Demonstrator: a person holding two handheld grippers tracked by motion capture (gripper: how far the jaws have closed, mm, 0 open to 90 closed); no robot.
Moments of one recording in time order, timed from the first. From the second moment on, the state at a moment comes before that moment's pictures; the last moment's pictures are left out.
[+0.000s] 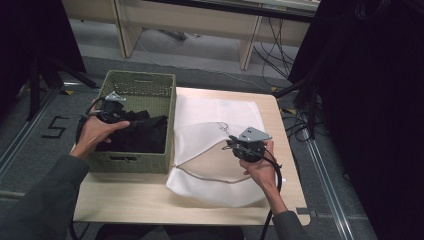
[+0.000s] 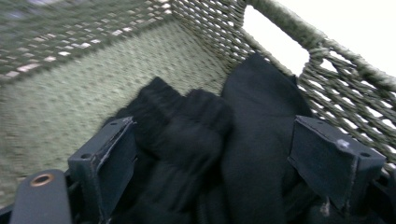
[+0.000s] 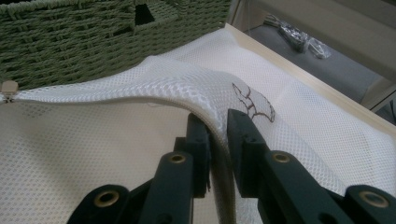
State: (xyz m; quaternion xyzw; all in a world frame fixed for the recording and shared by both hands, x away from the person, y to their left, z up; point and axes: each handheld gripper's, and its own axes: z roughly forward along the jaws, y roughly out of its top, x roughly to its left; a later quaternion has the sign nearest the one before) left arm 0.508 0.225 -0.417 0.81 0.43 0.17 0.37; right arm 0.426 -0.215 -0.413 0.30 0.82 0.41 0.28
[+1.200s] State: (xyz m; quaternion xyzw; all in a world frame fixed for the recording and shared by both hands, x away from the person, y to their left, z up) left arm 0.534 0.201 -0.481 0.83 0.45 0.13 0.29; right arm 0.425 -0.213 -0.415 0.30 0.82 0.40 0.28
